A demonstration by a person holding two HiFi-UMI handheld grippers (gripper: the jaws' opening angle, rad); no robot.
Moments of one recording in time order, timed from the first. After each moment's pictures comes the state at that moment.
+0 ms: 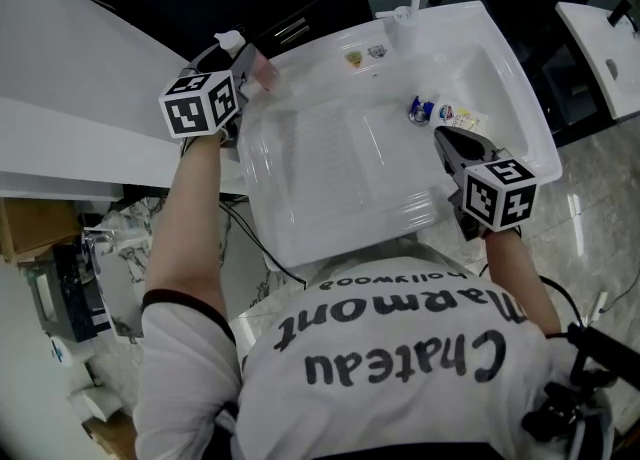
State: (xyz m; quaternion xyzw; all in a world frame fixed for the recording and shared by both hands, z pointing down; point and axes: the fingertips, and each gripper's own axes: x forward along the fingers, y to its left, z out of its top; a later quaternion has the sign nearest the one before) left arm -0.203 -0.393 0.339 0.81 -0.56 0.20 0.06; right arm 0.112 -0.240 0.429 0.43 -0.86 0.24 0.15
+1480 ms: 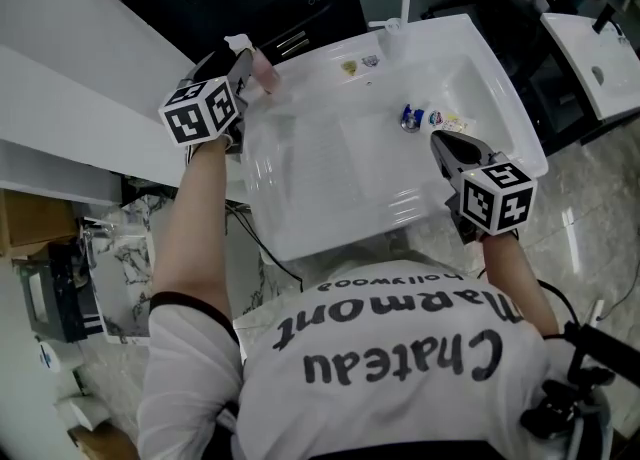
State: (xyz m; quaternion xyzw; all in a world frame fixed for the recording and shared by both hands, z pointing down) left arm -0.206 -0.354 0.303 0.79 -0.60 0.12 0.06; right arm 0.122 -0.209 0.397 0.44 -0.87 0.20 0.13
